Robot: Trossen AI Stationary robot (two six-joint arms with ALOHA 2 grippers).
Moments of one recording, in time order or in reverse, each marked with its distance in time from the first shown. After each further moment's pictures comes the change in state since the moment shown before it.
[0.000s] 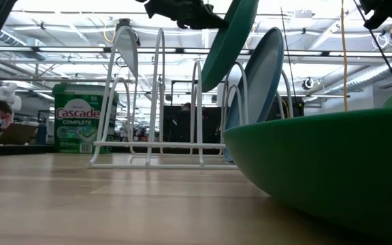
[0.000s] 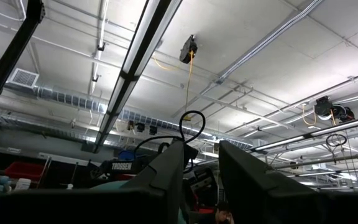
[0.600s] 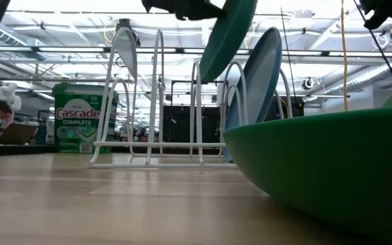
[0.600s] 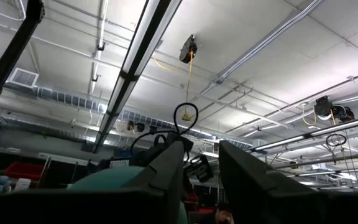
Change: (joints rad) left arm -0.001 -0.035 0.000 0.032 0.013 0.001; right arm 0.000 0.000 0.000 0.000 0.001 0.000
